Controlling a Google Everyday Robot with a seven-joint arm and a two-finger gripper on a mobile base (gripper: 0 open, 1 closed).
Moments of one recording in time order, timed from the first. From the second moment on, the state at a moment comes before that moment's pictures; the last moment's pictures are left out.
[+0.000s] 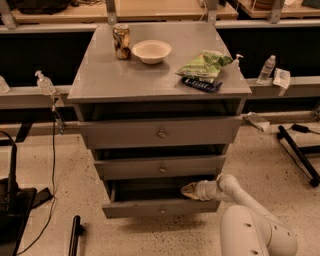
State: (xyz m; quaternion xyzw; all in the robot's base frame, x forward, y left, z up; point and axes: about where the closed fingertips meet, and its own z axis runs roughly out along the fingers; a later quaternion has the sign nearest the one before) arm 0.698 -0.157 0.180 -0.55 0.72 0.22 0.37
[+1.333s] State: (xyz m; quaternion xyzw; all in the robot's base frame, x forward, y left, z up) arm 0.686 -0.159 0.261 -0.55 0.65 0.23 0.47
